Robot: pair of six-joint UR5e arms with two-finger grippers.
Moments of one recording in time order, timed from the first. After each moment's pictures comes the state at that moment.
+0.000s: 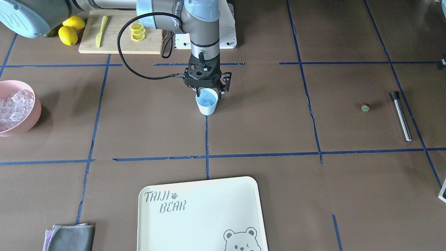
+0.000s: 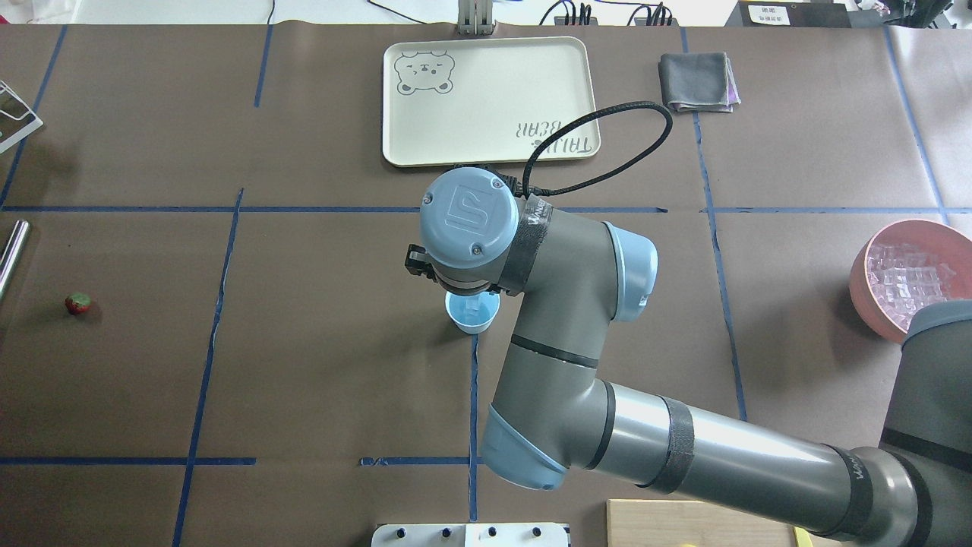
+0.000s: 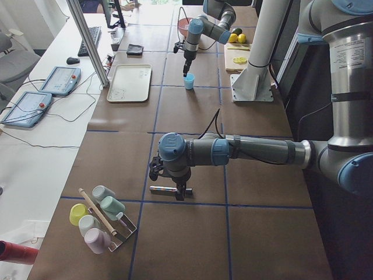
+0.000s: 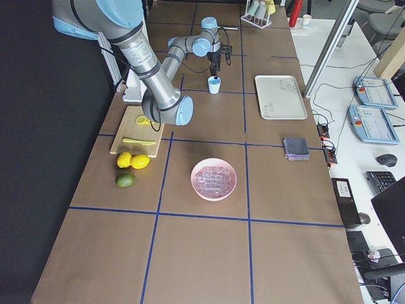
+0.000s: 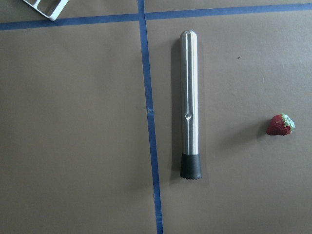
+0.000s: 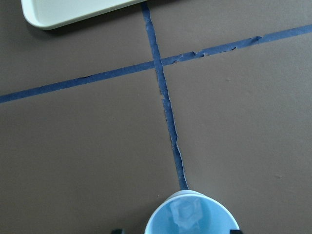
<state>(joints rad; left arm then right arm) -1.51 -1.41 -1.80 -1.44 -2.41 0.09 0.44 -0.72 1.64 -1.67 1.71 1.49</state>
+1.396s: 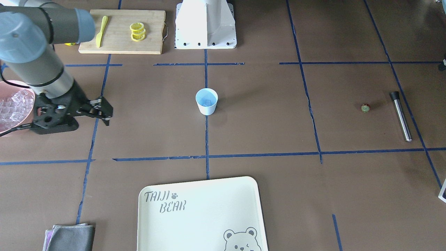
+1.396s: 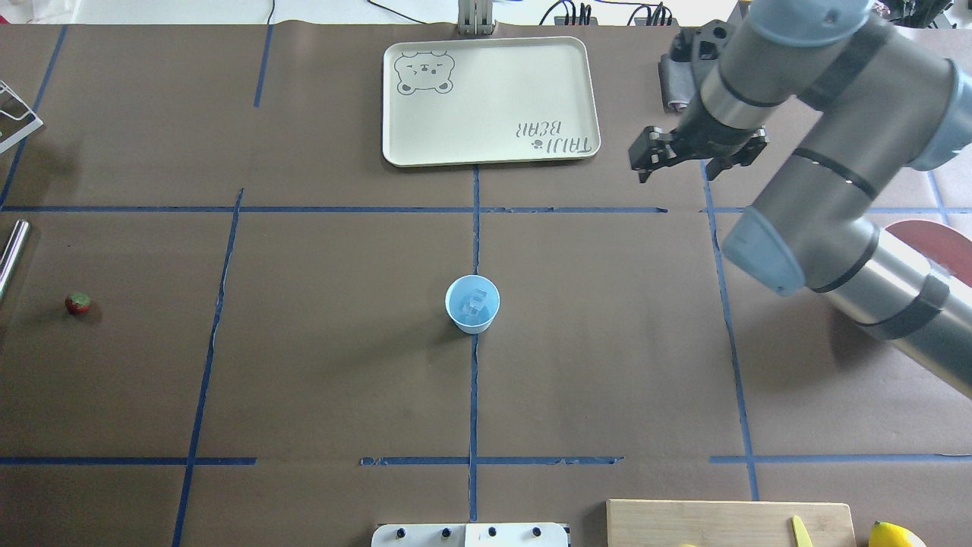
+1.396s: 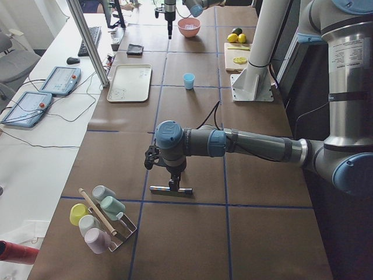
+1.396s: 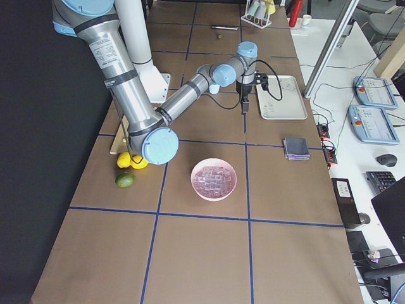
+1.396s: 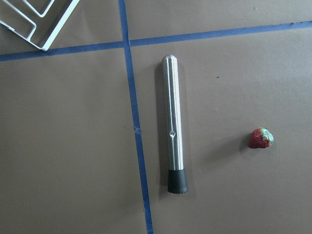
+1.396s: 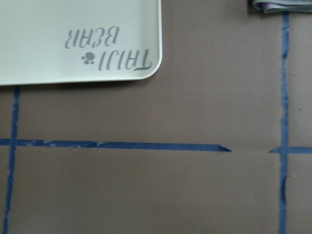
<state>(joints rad) -1.51 -1.45 -1.84 -1.45 -2.41 0.08 0.99 -1.18 1.83 -1.68 2.13 0.64</state>
